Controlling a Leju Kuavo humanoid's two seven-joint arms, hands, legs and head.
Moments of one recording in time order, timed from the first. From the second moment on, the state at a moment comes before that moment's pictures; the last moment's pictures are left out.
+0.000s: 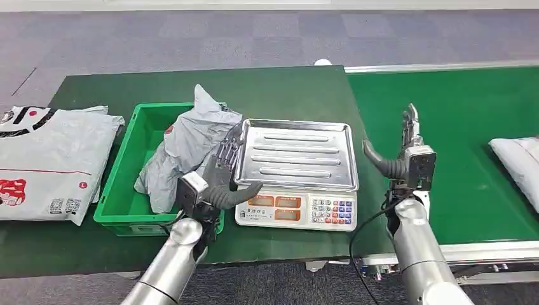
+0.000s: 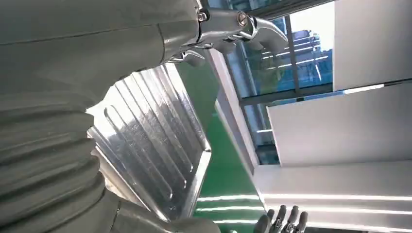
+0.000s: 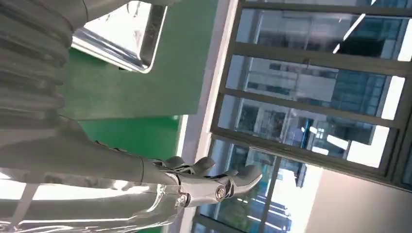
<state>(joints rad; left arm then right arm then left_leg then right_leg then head) -0.41 -0.24 -0.29 -0.94 -0.05 -0.07 -0.70 -0.49 -0.05 0.04 -0.87 0.08 -0.10 -0.70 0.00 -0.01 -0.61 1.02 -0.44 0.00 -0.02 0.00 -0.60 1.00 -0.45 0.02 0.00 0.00</state>
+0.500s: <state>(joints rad) -0.42 -0.24 -0.29 -0.89 -0.04 0.00 -0.70 -0.49 -0.05 0.02 -0.85 0.08 -0.10 -0.70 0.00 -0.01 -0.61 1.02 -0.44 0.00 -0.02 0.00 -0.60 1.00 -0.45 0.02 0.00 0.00</state>
